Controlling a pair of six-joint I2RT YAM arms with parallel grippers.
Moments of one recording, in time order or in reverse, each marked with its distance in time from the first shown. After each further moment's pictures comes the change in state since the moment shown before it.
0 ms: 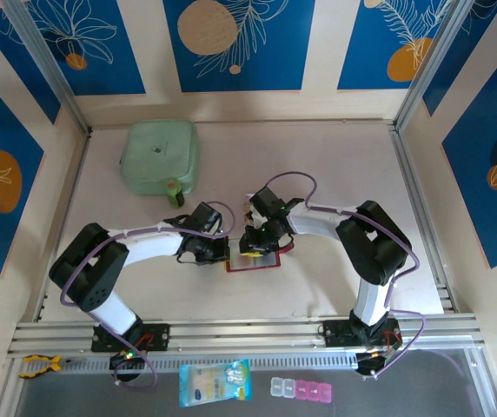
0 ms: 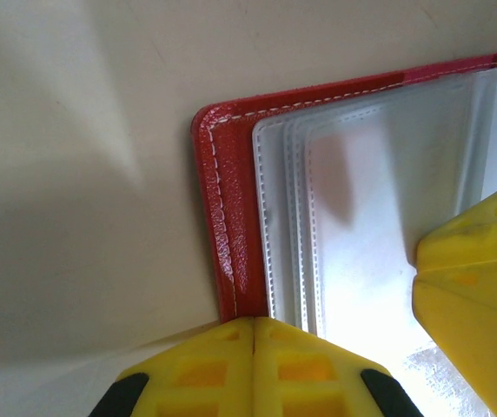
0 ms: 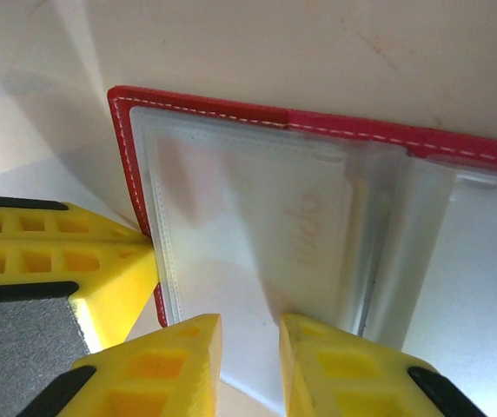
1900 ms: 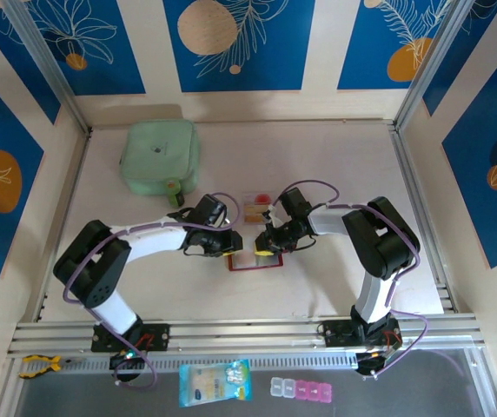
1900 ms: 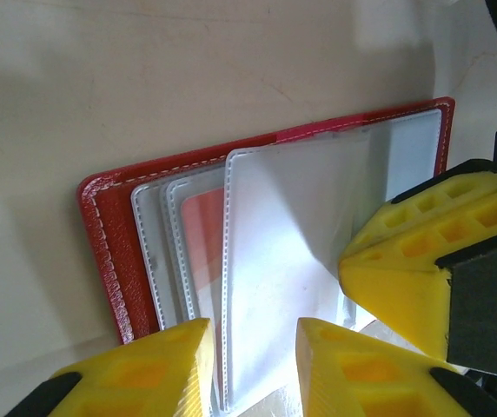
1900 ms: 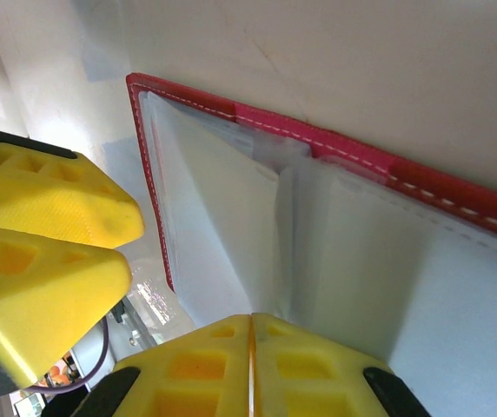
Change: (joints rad) left arm -0.014 0.031 0.081 0.044 0.055 -0.065; right arm -0.205 -0.001 -0.191 0.227 -0.338 -0.133
